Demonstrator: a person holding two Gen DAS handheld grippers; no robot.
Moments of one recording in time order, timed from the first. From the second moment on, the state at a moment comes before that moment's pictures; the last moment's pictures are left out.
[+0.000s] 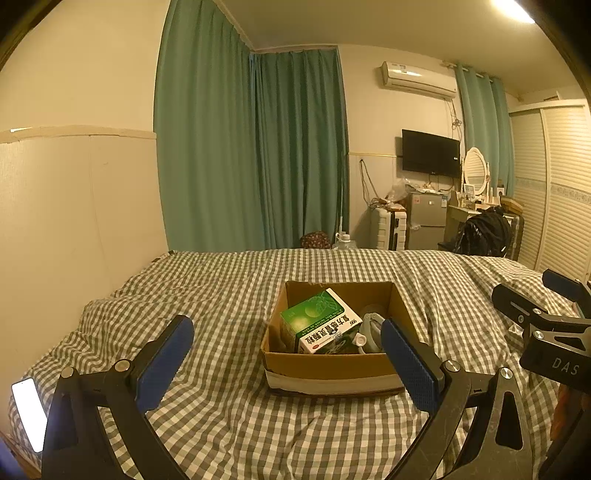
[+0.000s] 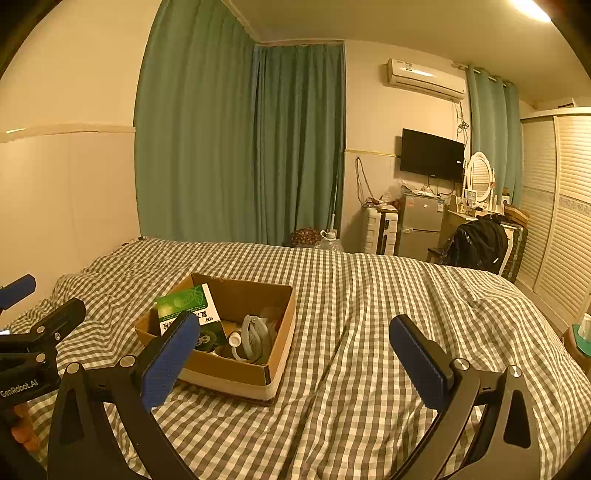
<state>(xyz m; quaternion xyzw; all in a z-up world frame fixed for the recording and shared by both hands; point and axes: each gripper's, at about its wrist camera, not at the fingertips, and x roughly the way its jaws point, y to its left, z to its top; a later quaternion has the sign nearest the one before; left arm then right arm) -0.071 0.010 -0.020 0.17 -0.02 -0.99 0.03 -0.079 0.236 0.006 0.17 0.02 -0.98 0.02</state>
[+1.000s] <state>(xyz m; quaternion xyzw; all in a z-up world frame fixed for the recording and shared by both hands) -0.069 0.007 -0.028 0.18 -0.02 -0.98 0.03 -0.078 0.234 0.005 0.18 0.02 -0.98 0.02</state>
